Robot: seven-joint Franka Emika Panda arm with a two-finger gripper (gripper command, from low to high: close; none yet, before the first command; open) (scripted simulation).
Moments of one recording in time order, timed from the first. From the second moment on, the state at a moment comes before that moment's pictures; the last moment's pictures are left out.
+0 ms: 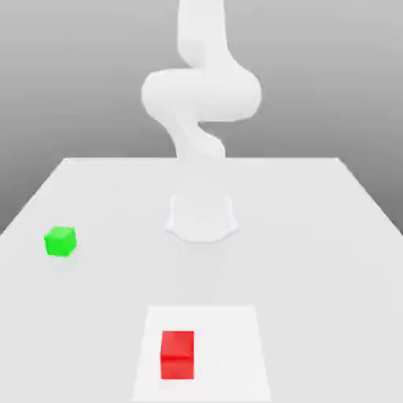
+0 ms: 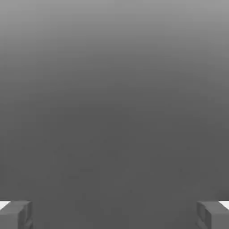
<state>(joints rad) 0.00 -0.71 -0.01 -2.33 0.00 2.34 0.79</state>
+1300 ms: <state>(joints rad) -0.02 0.20 -0.06 -2.59 0.03 2.79 0.67</state>
